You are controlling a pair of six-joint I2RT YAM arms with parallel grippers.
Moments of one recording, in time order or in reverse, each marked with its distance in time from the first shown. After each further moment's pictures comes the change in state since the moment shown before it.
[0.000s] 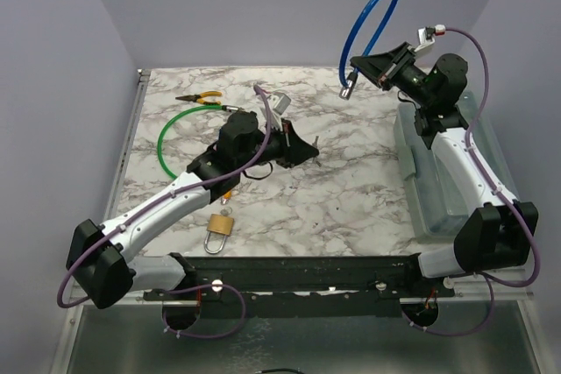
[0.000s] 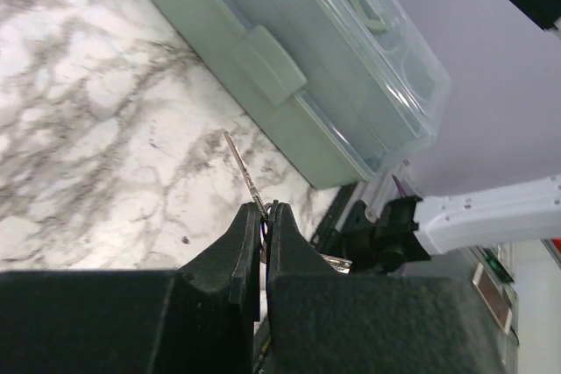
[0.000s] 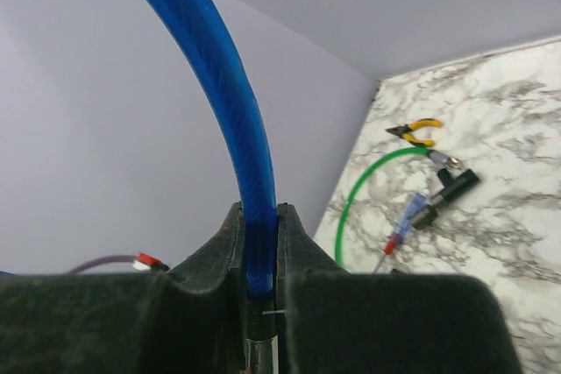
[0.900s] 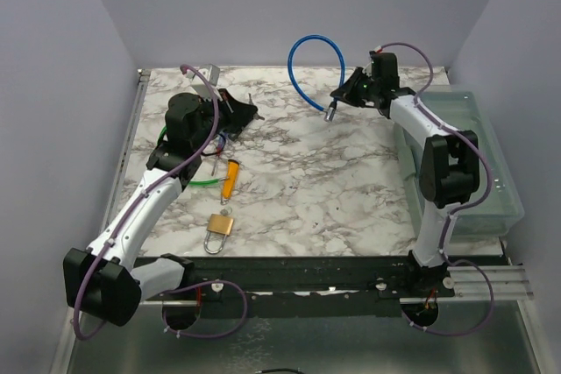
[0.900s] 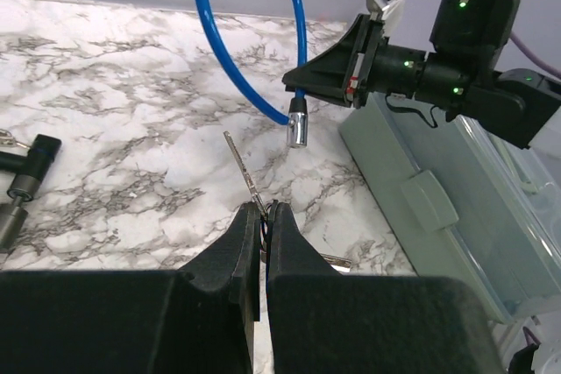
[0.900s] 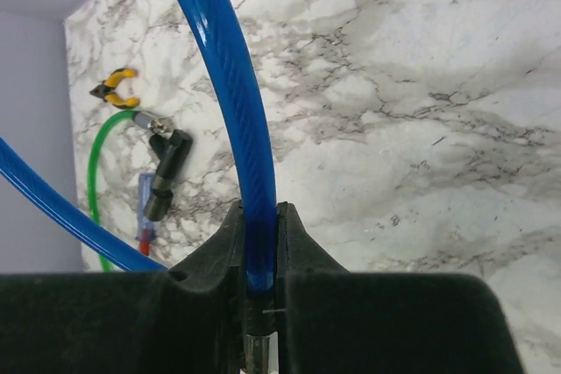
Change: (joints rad) left arm 0.422 -0.093 -0.017 -0.011 -0.058 0.103; right arm 0.085 0.517 0.315 -0.549 0.322 -0.446
